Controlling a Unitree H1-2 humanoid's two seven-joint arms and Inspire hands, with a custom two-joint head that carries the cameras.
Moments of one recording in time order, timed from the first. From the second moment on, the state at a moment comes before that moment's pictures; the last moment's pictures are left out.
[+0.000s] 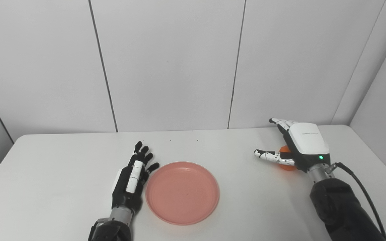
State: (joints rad) left arm -0.38 -0.06 0.05 0.32 -0.19 0.02 -0.13; right arm -0.44 -0.42 0.07 0.21 -1.00 0.03 -0.08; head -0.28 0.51
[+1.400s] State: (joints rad) left arm -0.37 -0.07 0.04 0.31 -0.19 0.03 -0.13; right arm -0.51 -0.48 0.18 0.39 -0.91 0.18 0.02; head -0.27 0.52
